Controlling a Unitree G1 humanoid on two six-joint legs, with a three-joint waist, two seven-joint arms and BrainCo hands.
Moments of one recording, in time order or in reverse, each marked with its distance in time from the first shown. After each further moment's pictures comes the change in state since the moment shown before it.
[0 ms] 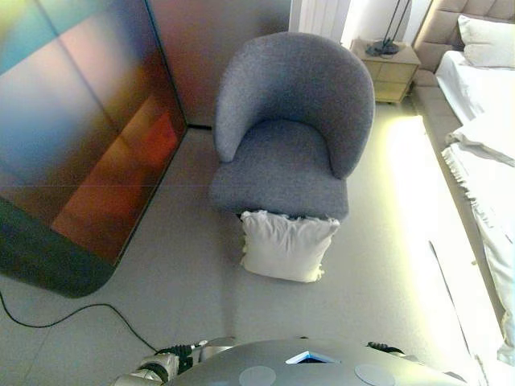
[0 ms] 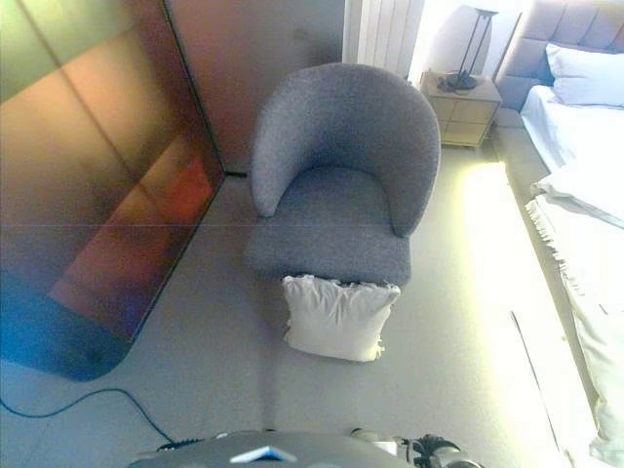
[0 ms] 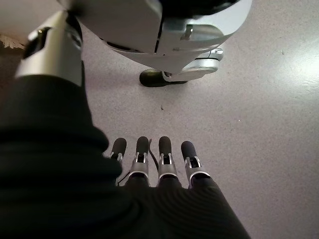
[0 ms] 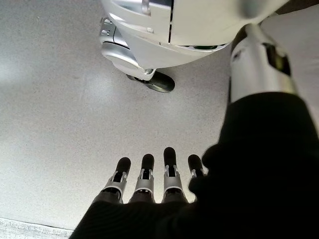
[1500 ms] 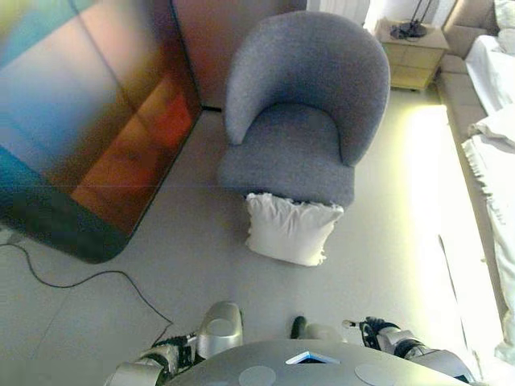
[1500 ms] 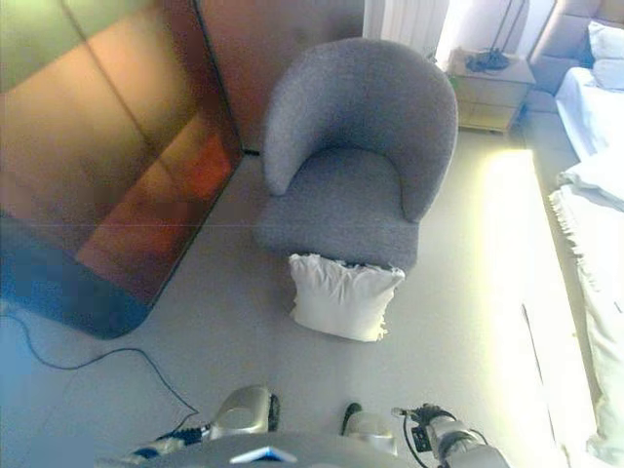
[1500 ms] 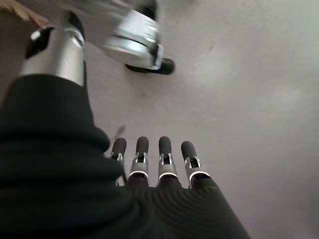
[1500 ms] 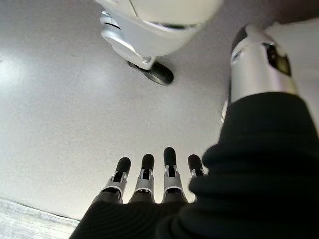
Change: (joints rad) left arm -0.041 -0.016 0.093 0.090 -0.051 -0.040 0.074; right arm -0.120 -0.005 0.052 0.045 -0.023 0.017 -0.009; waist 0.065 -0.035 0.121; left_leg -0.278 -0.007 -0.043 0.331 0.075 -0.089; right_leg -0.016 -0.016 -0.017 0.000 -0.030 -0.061
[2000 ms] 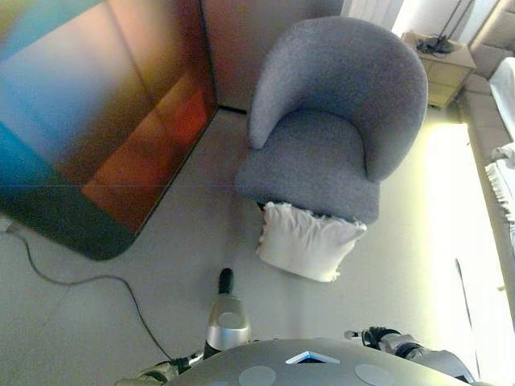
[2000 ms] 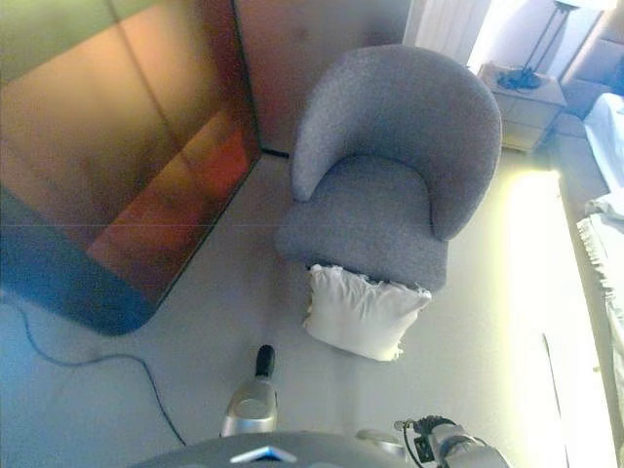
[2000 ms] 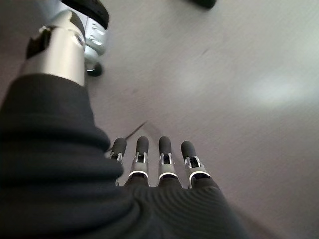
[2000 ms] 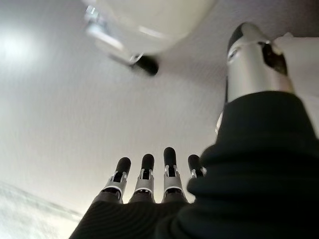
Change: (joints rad) left arm 0.069 0.006 0.013 -0.024 0.001 0.028 -0.029; right arm 0.034 0.025 -0.040 0.026 -0.045 0.029 -0.009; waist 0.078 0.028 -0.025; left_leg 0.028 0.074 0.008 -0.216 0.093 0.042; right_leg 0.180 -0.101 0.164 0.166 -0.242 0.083
